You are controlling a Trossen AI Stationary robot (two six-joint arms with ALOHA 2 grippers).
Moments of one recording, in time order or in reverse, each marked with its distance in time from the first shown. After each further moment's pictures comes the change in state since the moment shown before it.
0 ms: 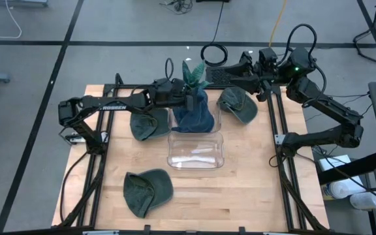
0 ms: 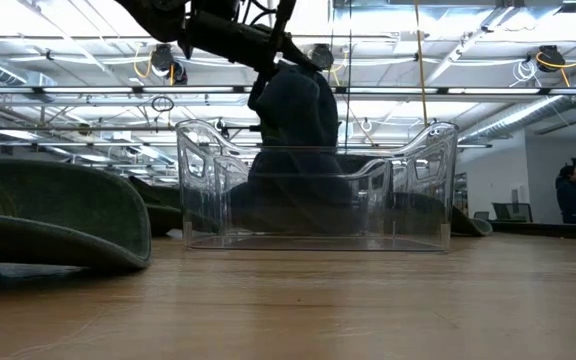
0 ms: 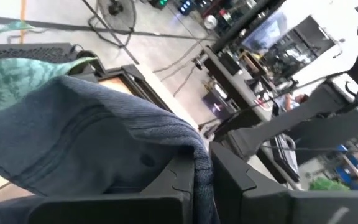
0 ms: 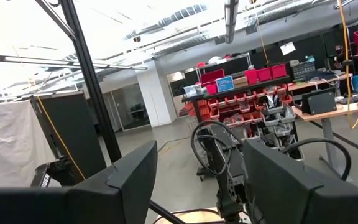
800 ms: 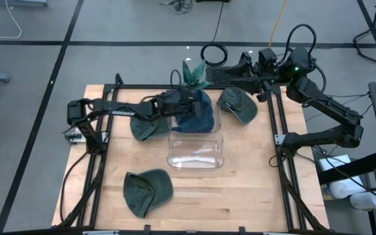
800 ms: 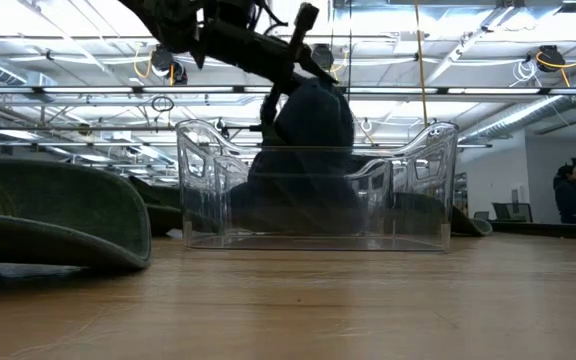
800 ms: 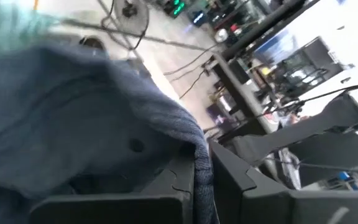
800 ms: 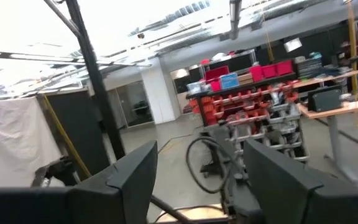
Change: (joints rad) left arm -0.085 0.106 0.000 0.111 -0.152 -0.110; right arm 0.000 0.000 0.000 -0.005 -0.028 0.000
